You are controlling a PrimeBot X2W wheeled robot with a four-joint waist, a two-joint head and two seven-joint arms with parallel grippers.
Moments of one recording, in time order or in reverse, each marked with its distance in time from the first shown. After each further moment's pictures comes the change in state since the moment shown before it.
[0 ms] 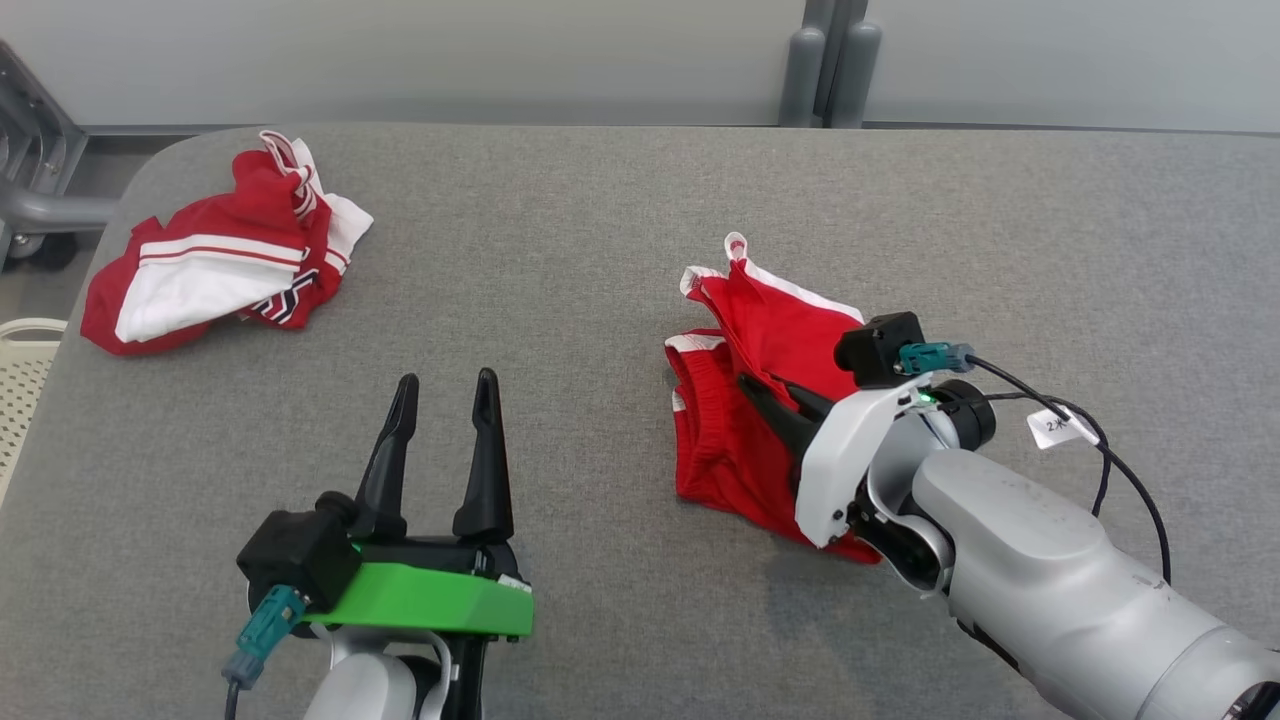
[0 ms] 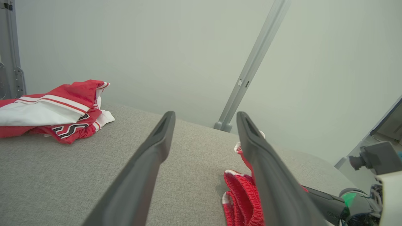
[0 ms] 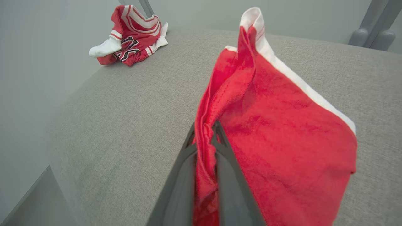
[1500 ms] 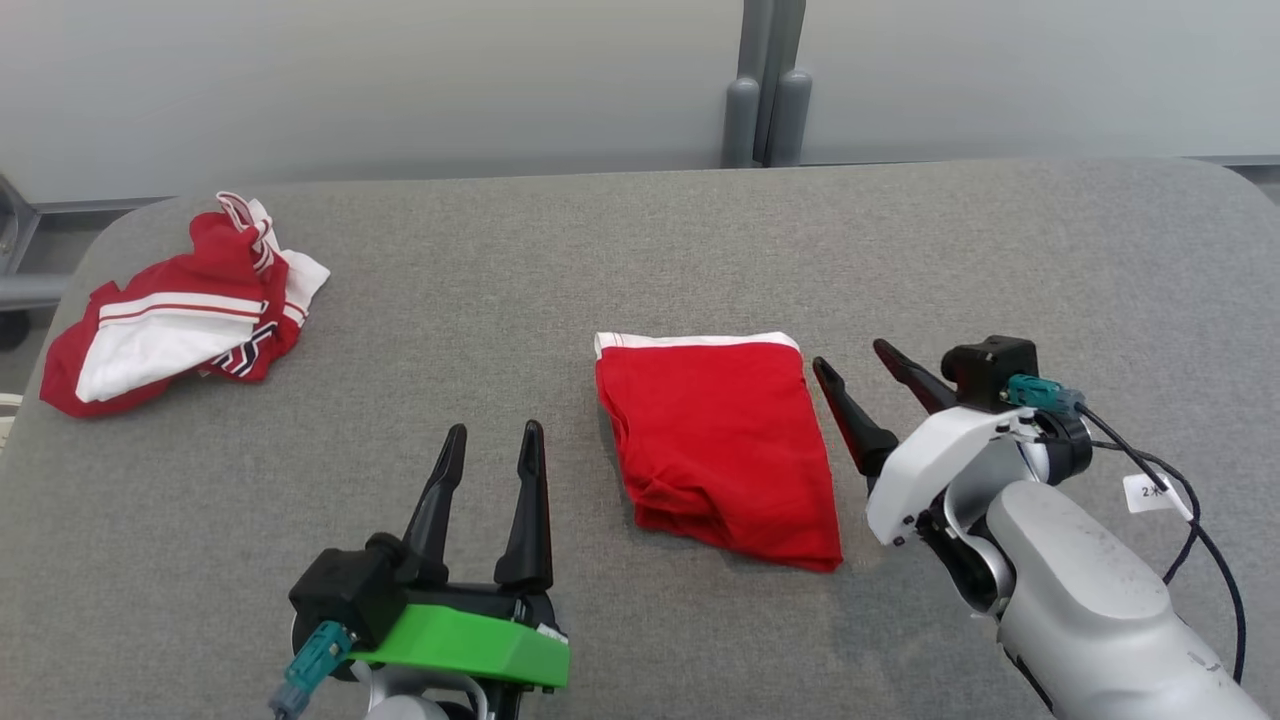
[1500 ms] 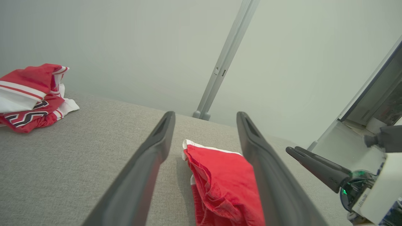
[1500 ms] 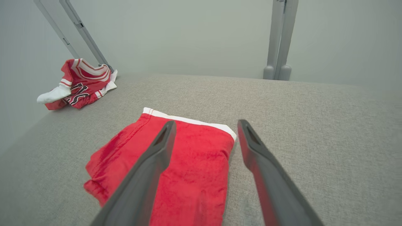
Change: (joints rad) left arm 0.055 -0.005 -0.064 0.011 -0.009 0.009 -0.001; right arm 0.198 0.036 -0.459 -0.047 -0.367 0.000 -0.041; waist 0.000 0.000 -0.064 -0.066
